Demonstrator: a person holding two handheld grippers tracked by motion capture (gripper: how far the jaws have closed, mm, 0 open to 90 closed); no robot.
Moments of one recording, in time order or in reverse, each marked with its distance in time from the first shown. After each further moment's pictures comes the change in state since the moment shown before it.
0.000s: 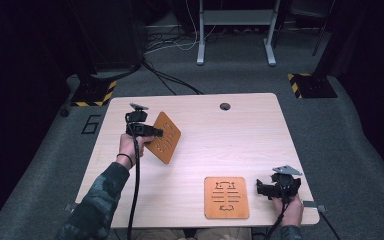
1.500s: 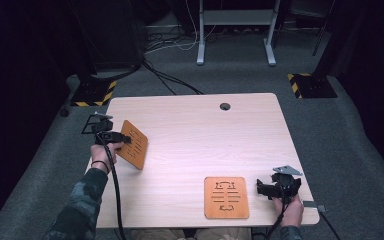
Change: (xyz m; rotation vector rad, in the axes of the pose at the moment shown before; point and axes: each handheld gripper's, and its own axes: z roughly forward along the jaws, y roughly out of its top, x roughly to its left) left arm 0.095 -0.033 -0.029 -0.033 0.149 -0.240; right arm 0.000 0.000 0.000 -0.002 -0.004 0.006
